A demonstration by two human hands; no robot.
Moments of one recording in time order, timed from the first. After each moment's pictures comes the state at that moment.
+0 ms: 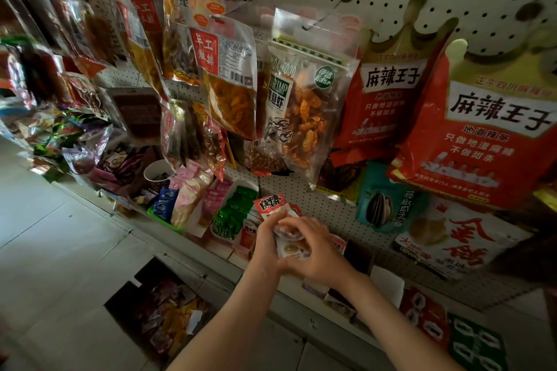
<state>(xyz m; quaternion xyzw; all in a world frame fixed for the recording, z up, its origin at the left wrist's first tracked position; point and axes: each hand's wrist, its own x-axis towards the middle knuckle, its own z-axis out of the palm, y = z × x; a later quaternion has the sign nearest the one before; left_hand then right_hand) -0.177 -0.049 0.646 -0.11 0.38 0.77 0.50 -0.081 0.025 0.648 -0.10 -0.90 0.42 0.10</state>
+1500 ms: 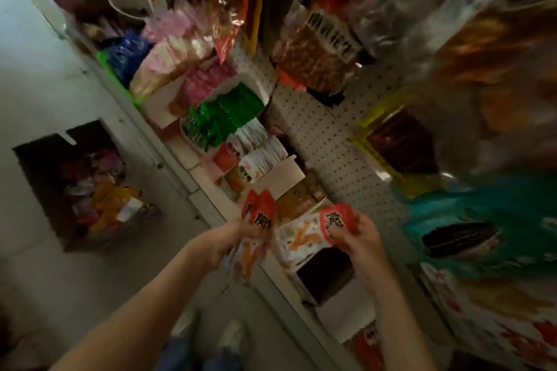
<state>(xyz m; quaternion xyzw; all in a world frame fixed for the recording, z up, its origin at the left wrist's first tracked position) -0.234 -0.059 0.412 -0.09 0.44 0.61 0.65 -0.124 0.152 0.475 -0.45 -0.66 0.61 0.00</state>
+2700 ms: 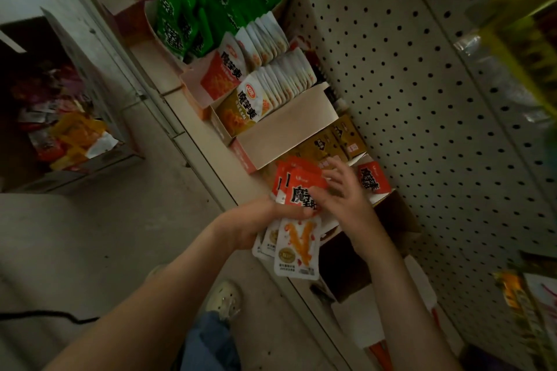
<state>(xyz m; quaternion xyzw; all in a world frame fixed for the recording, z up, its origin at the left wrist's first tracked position) -0.208 0.022 0.269 -0.08 0.40 0.64 0.65 -0.154 0.180 0.317 -0.33 -0.75 0.56 -0.14</state>
